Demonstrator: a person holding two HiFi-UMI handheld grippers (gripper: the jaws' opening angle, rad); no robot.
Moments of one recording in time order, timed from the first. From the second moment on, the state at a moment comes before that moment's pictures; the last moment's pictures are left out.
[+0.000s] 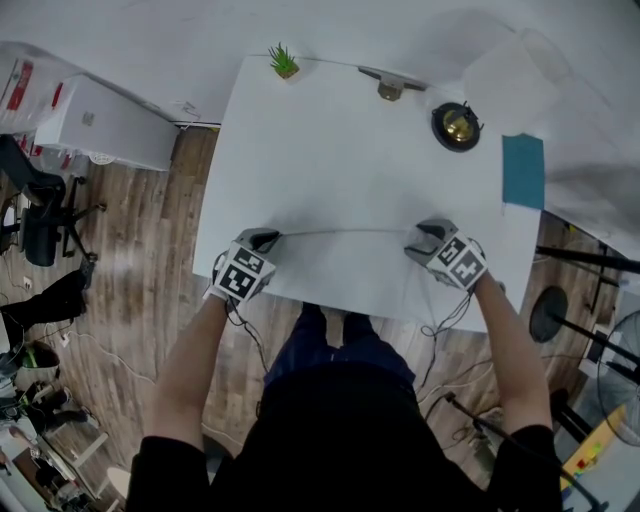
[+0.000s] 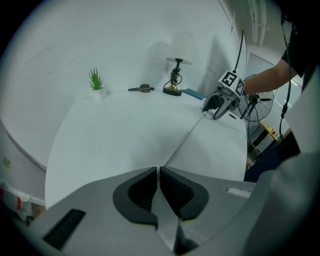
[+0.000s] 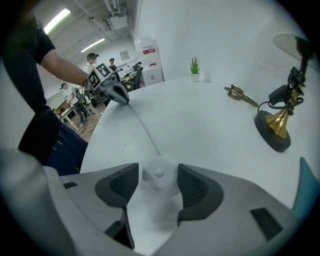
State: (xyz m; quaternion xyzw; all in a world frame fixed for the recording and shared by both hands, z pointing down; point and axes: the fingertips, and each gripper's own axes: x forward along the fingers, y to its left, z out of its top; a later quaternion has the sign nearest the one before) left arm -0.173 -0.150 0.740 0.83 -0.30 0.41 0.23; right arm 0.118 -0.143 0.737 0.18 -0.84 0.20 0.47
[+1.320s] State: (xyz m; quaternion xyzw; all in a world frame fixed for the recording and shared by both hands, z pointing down) left arm -0.183 -0.171 0.549 0.87 -0.42 0.22 0.16; right arm 0.147 -0.178 0.517 0.45 -0.87 0.09 0.19
